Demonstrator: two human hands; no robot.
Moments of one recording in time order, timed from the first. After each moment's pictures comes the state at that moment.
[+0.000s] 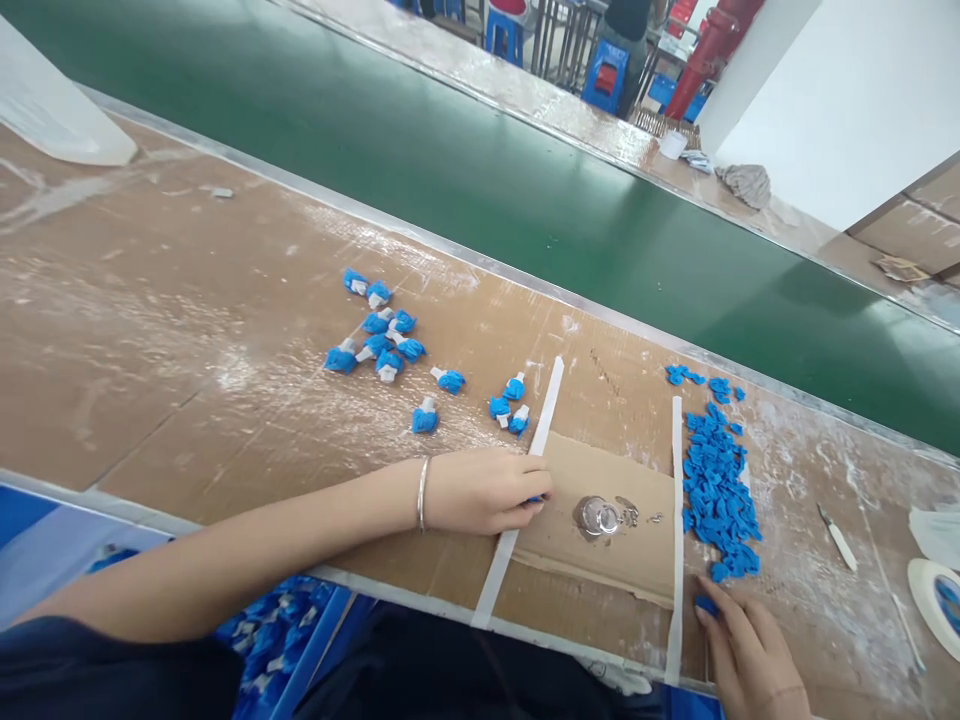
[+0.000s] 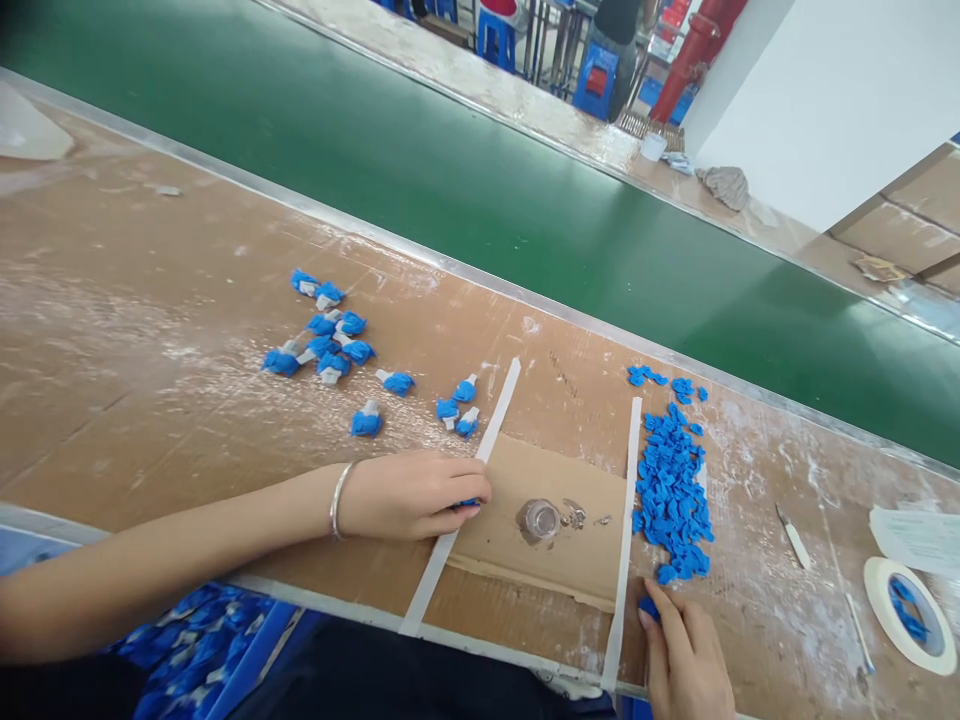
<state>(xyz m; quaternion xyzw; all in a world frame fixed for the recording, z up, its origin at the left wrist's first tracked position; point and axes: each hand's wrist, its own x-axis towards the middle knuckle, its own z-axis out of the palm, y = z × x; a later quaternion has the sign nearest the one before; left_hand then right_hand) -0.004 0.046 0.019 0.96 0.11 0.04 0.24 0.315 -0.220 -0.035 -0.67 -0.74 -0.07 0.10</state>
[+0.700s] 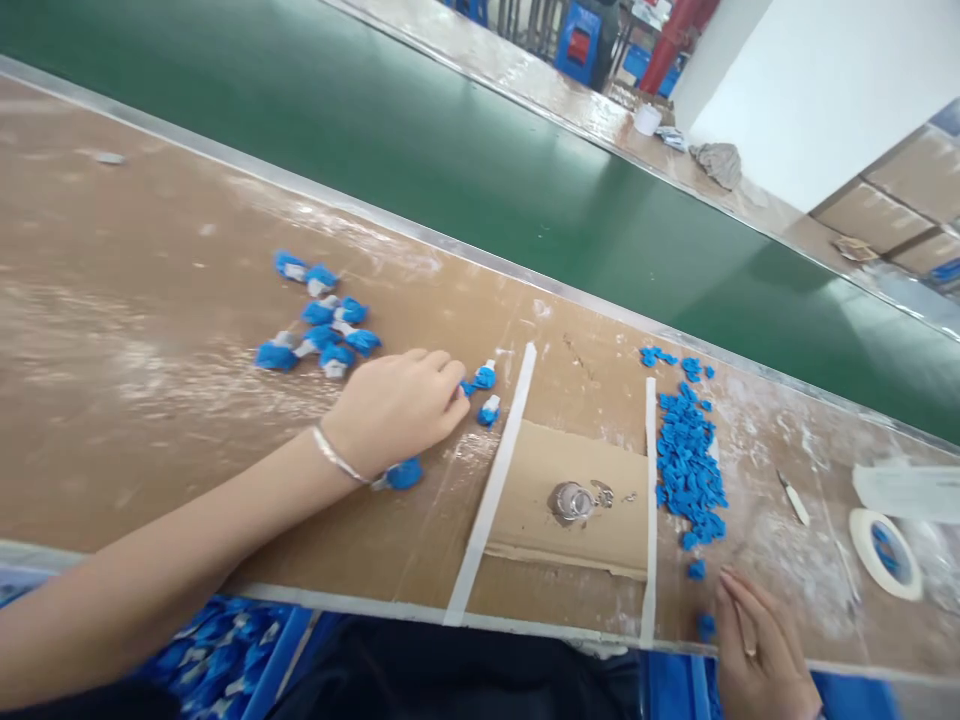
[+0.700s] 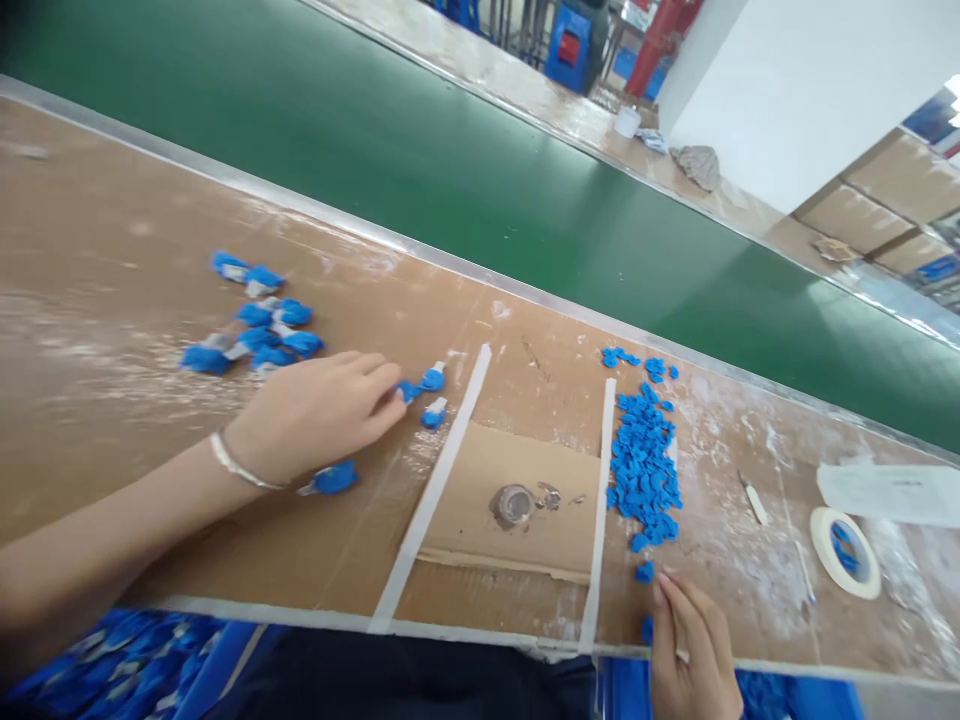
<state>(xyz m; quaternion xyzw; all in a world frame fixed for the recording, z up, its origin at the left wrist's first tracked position) -0.020 0.080 0.044 0.91 0.41 0.01 -0.05 0.277 -0.214 -0.003 -0.75 -0.57 -0.16 0.29</state>
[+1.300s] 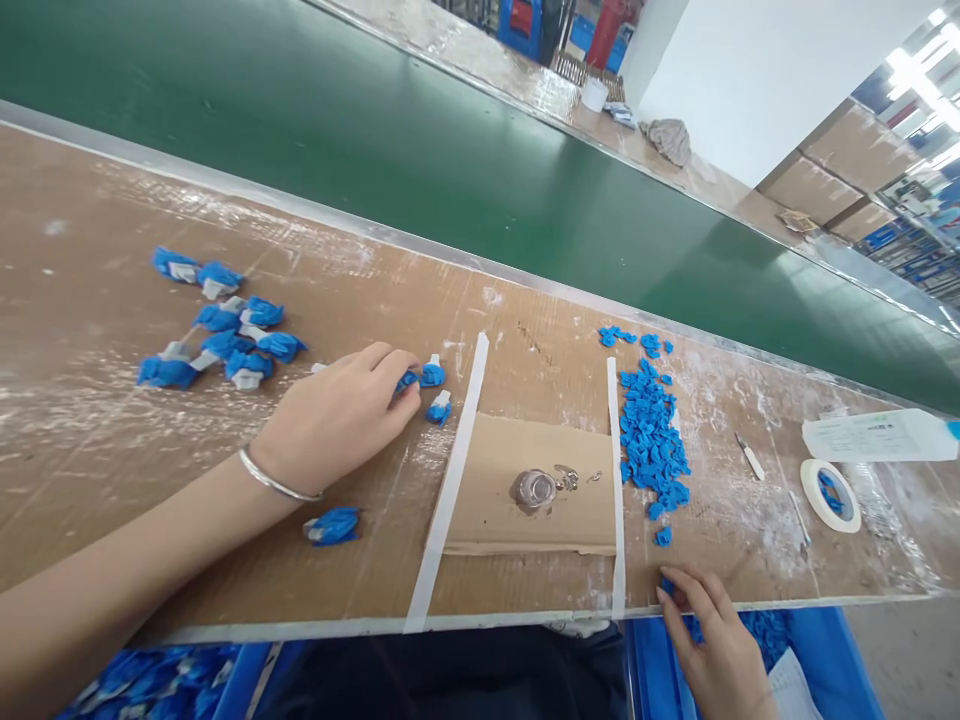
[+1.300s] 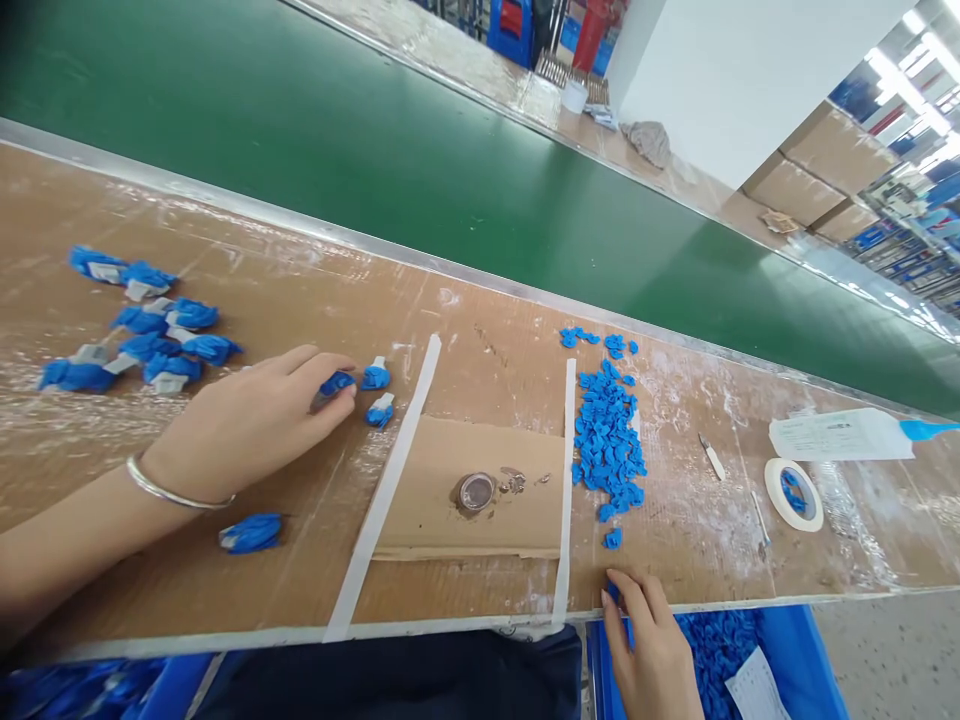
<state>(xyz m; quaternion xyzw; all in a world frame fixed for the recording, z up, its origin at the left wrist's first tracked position) -0.012 0.079 0.036 0.90 0.43 0.04 -0.03 0.276 -0.244 -0.002 -0.77 -0.62 -0.02 0.15</state>
